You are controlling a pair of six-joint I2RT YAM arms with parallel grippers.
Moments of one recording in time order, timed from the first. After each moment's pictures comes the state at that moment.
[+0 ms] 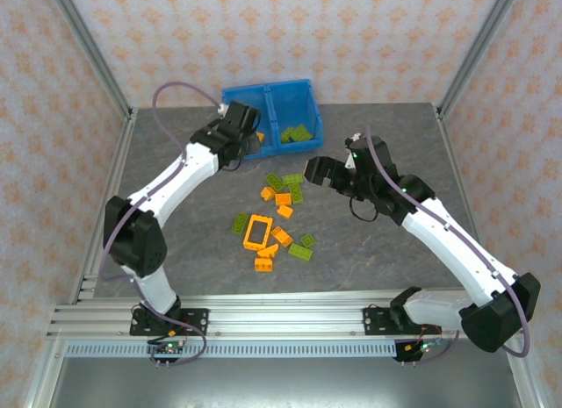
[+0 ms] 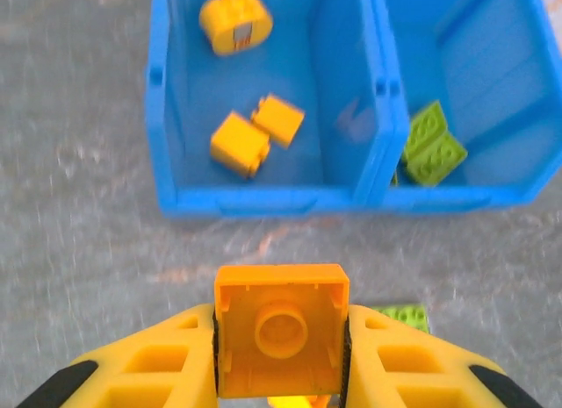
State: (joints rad) left arm -0.42 1.79 1.65 -0.69 -0.29 -0.57; right arm 0.56 1.17 1.17 -0.64 -0.11 0.74
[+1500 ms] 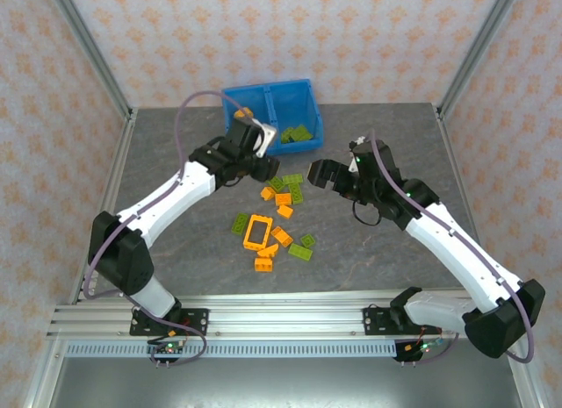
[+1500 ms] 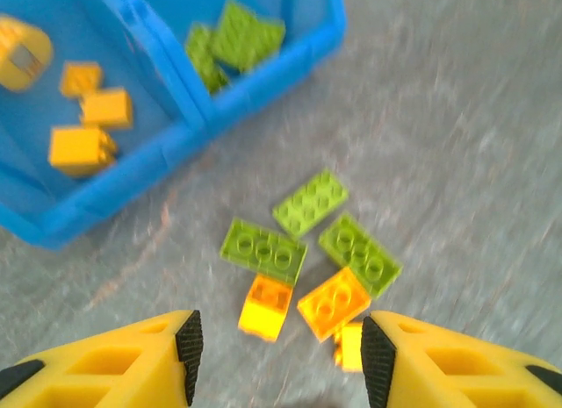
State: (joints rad) left arm -0.50 1.61 1.38 -0.61 -0.02 -0.05; right arm 0.57 1.14 1.15 -0.67 -0.09 0.76
